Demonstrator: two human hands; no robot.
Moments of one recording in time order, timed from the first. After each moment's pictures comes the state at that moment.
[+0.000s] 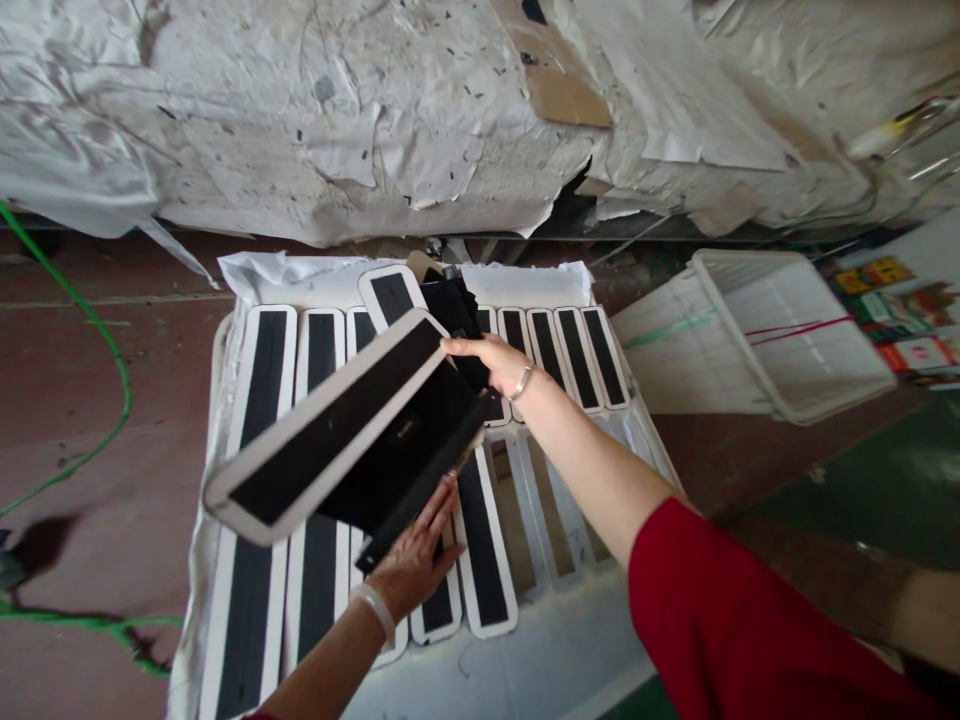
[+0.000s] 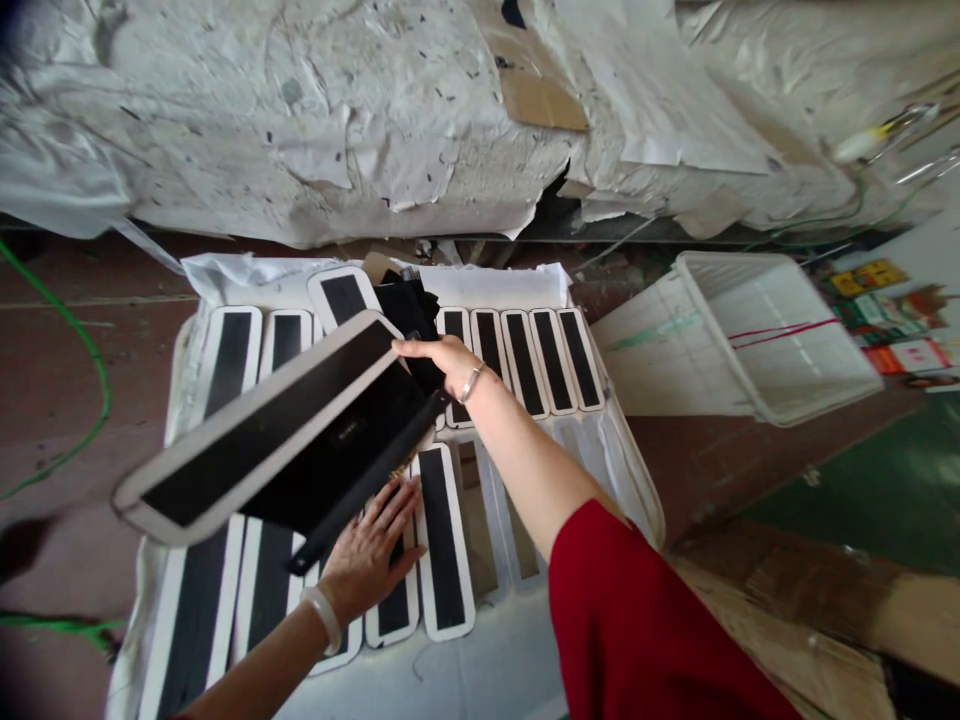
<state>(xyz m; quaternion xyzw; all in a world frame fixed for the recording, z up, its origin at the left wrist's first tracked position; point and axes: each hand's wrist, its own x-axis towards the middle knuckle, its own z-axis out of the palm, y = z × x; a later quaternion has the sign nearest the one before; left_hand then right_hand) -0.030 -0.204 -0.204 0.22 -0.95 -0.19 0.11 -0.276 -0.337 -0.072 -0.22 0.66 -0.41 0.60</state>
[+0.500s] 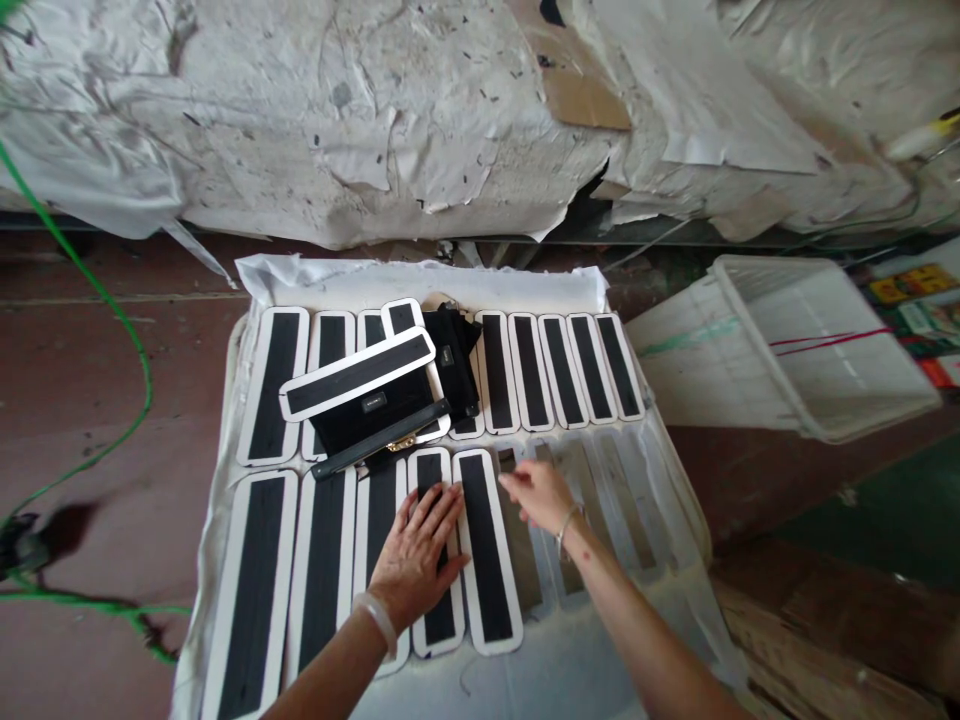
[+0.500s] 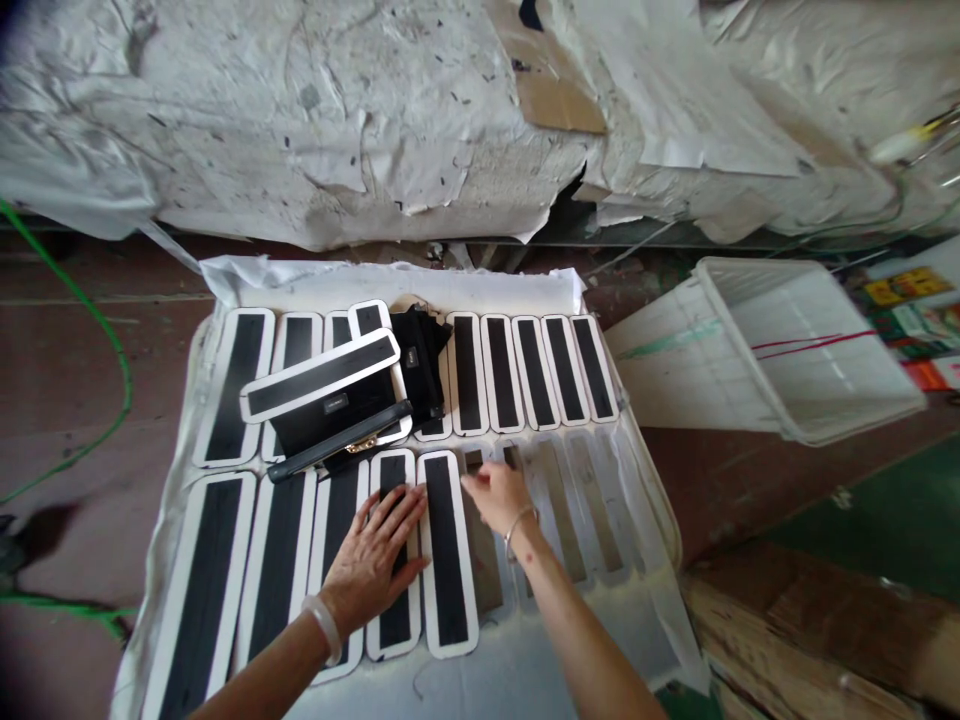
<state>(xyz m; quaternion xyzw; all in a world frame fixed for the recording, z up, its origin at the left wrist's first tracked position) -0.032 -0.209 -0.201 0.21 -0.96 -0.16 0.09 -0.261 -0.170 -0.138 -0.22 0.85 -0.18 0.44</state>
